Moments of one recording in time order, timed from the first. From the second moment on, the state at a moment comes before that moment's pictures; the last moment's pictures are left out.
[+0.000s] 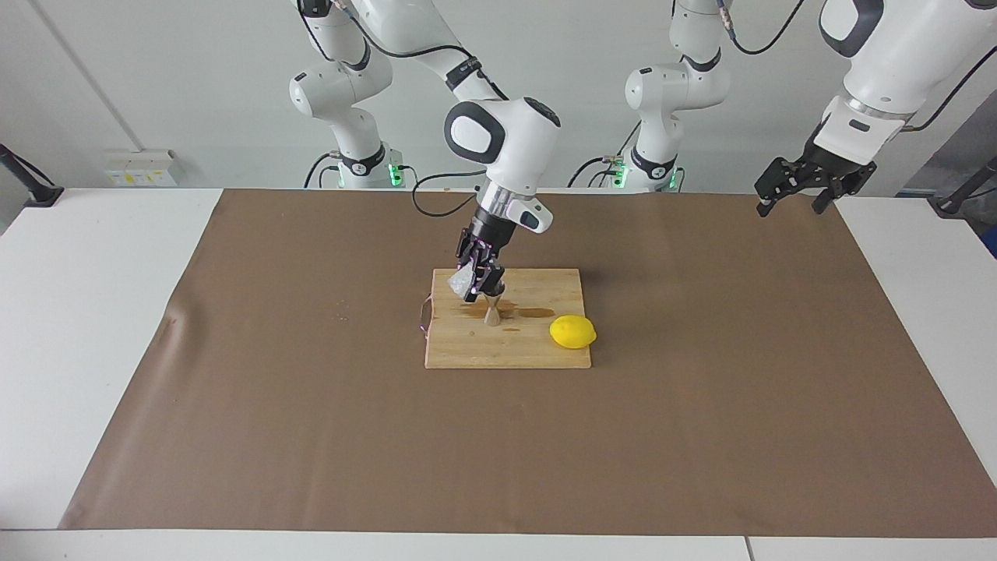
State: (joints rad) left arm 0.06 -0.05 -0.09 -1.62 -0.02 1.55 -0.05; right arm 0.67 0.22 0.02 -1.87 -0.70 2.07 -0.87
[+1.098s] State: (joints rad) left arm 0.06 -0.04 -0.09 -1.62 -0.03 1.58 -0.06; right arm 0.71 0.21 0.02 -1.90 -0.83 2.03 -0.86
